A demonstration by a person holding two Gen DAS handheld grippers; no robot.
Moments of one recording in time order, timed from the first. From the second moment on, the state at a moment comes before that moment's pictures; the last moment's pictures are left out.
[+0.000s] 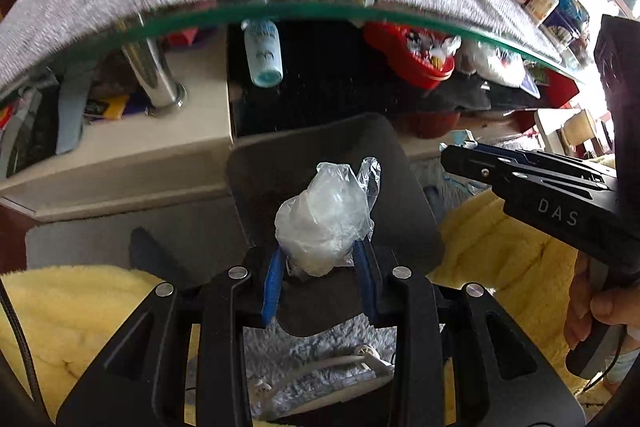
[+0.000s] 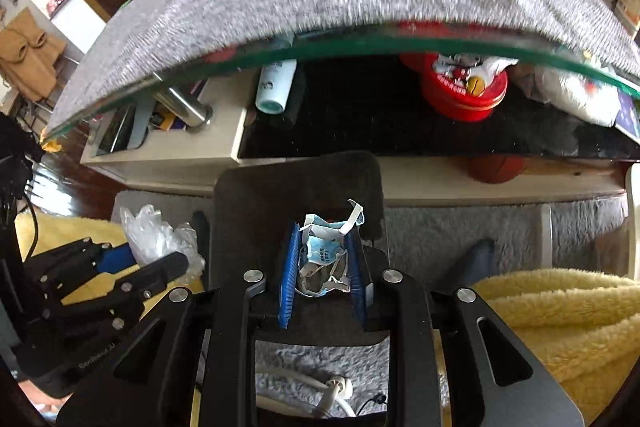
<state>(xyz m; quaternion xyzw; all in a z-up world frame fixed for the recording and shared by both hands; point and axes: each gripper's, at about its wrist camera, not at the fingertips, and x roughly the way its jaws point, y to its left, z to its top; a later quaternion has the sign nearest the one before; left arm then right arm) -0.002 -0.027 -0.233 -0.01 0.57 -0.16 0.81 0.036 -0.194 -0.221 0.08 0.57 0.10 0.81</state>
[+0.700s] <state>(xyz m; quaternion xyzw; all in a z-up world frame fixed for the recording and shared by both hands) 0.003 -0.030 -0.258 -0.01 0.59 -0.16 0.79 0.047 -0.194 -0.235 0.09 0.58 0.09 0.80</state>
